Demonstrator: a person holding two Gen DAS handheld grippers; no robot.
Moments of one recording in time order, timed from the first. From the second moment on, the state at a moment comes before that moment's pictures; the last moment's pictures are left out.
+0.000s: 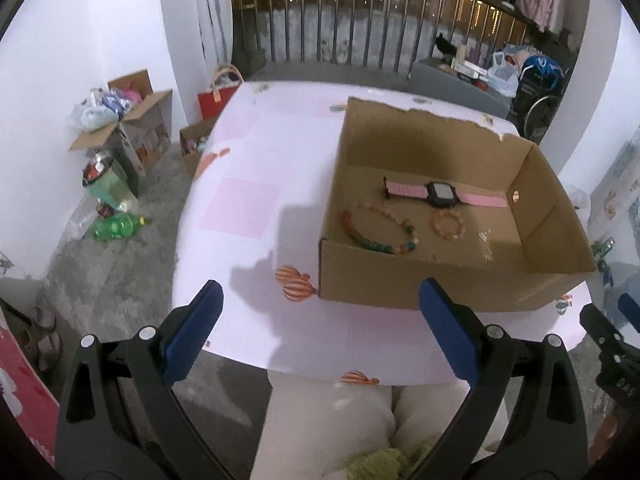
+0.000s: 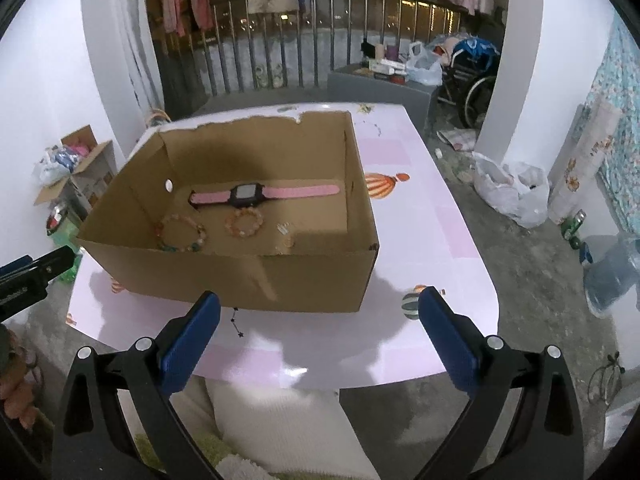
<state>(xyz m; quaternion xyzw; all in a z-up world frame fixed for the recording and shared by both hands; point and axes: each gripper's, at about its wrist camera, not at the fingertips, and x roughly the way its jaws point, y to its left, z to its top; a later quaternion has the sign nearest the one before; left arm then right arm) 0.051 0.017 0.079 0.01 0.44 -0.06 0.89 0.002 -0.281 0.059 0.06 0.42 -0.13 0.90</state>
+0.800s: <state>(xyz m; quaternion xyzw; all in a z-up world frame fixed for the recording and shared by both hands) 0.064 0.016 0.059 0.05 0.49 -0.04 0.87 0.018 -0.292 0.050 0.08 0.45 -0.14 0.88</state>
